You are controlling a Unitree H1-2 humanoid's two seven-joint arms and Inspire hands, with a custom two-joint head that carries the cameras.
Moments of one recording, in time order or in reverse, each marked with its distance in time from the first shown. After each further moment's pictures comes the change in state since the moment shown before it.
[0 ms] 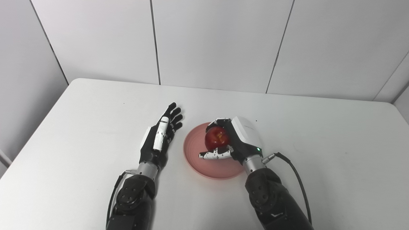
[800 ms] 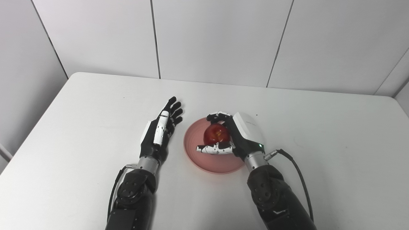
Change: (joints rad) left arm 0.002 -0.001 0.000 -0.006 -0.001 0.005 0.006; right arm 0.021 -0.001 -0.014 -0.049 -0.019 0.001 0.022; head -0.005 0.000
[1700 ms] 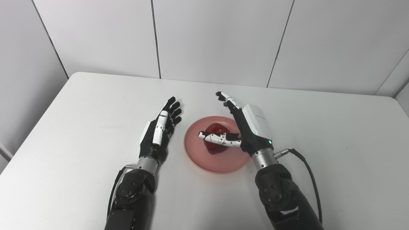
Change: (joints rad) left arm 0.004 0.001 0.006 -0.013 -0.022 0.022 -0.008; right arm 0.020 -0.018 -0.048 -0.081 0.034 -0.116 -0.071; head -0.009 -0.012
